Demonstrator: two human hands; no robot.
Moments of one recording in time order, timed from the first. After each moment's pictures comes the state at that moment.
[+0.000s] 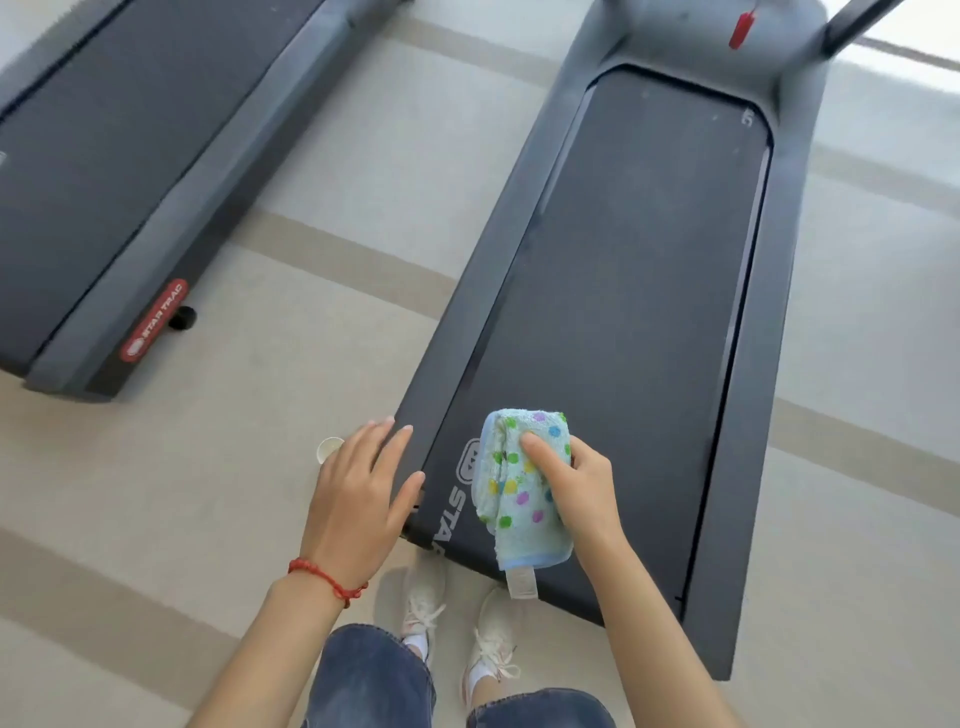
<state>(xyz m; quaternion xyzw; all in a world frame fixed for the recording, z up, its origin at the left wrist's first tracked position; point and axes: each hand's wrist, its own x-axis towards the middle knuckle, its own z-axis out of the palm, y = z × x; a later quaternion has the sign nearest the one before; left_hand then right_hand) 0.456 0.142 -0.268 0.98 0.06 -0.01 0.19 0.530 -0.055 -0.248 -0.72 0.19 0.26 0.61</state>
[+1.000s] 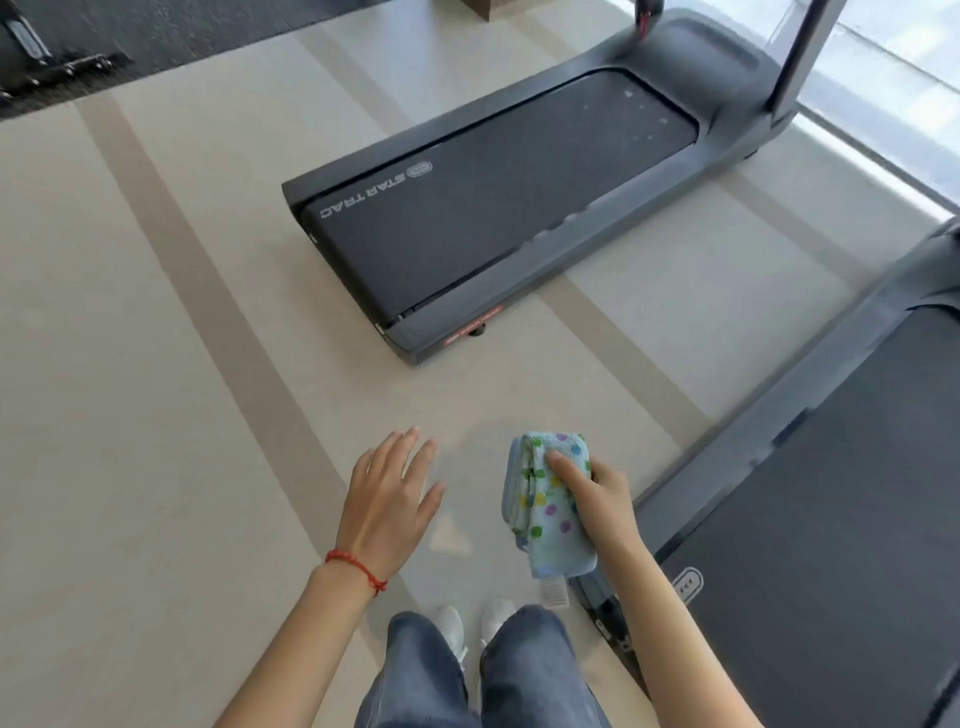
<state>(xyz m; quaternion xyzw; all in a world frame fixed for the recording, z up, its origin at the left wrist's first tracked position) 0.207 0.533 -0.161 0.94 0.29 0.07 0.15 0.378 0.387 -0.126 -0.78 -0.02 0.40 0.49</state>
